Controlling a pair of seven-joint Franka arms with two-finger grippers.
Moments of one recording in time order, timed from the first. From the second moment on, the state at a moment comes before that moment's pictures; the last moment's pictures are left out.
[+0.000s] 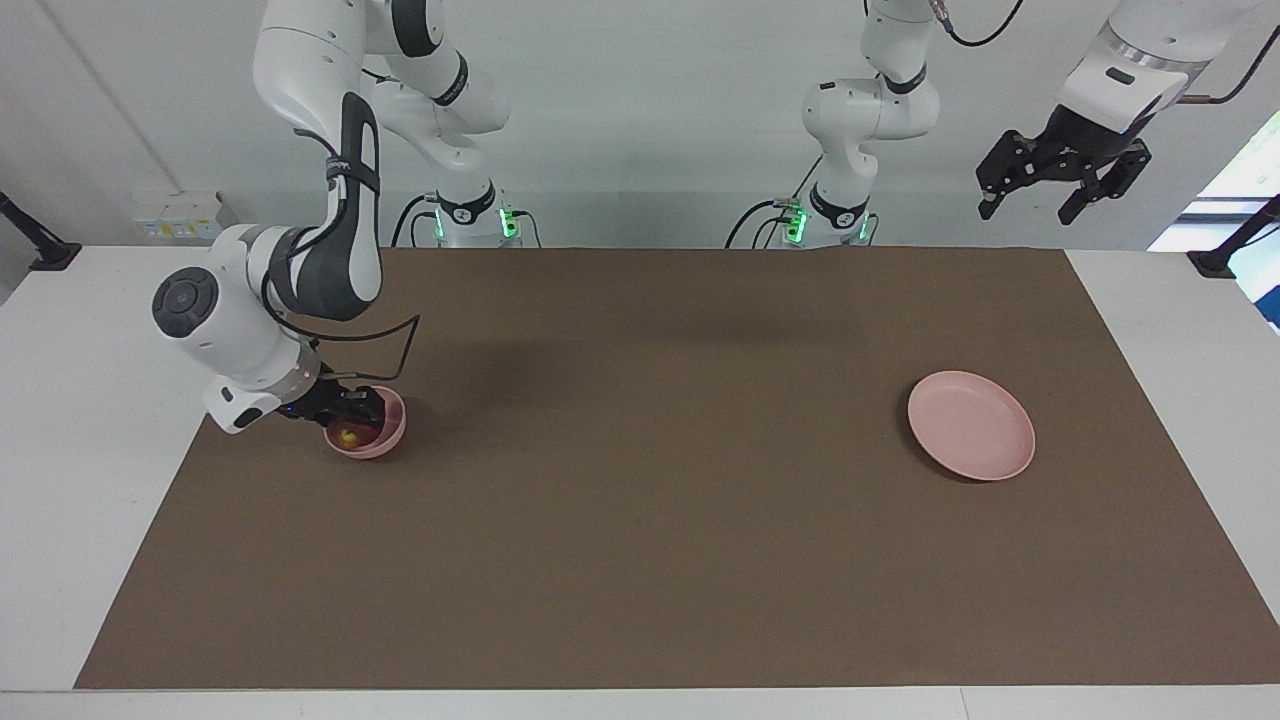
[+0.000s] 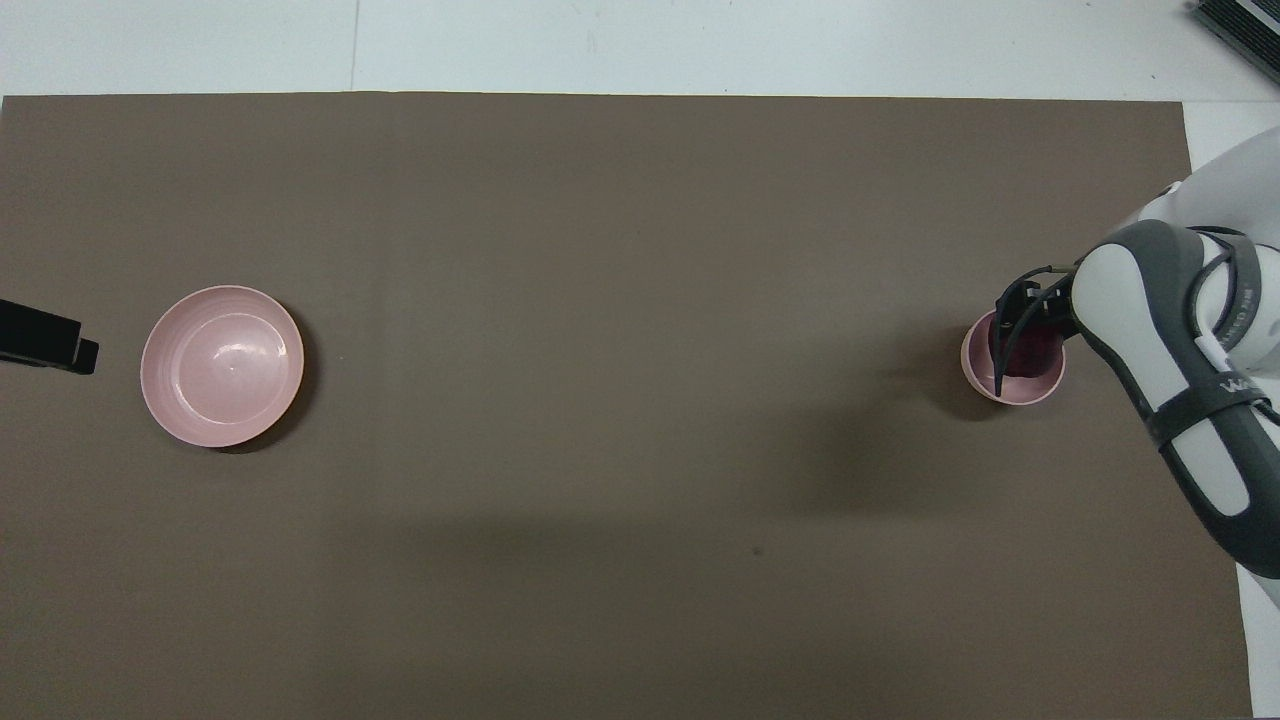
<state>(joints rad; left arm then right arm) -0.06 0.01 -0.01 -1.35 -0.02 1.31 0.05 0.01 0.37 -0.15 -1.70 0.11 1.90 -0.13</state>
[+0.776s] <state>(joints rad) -0.07 0.00 0.01 -1.35 -0.02 1.30 0.01 0.01 0.38 -0.15 -1.72 0.11 1.92 -0.13</state>
